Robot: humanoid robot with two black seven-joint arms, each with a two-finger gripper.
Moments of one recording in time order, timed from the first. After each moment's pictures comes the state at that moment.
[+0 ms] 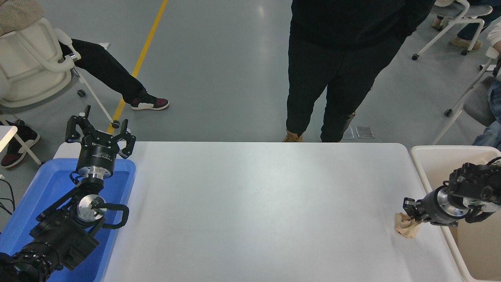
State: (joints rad) left arm -0.62 0.21 -0.90 -0.40 -0.07 -0.54 -0.56; right arm 1.29 -0.61 -0.89 0.91 -0.34 0.39 -0.10
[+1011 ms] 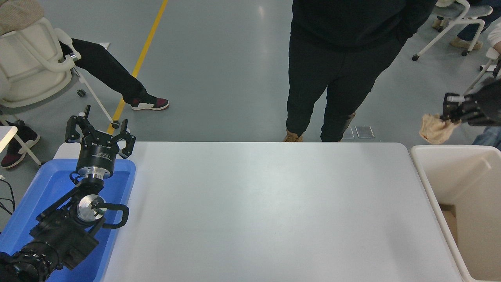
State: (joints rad) left arm -0.62 0.21 -0.90 -0.40 -0.07 -0.54 -0.56; right arm 2.07 -0.84 -1.05 1.18 -0.39 0.60 -0.10
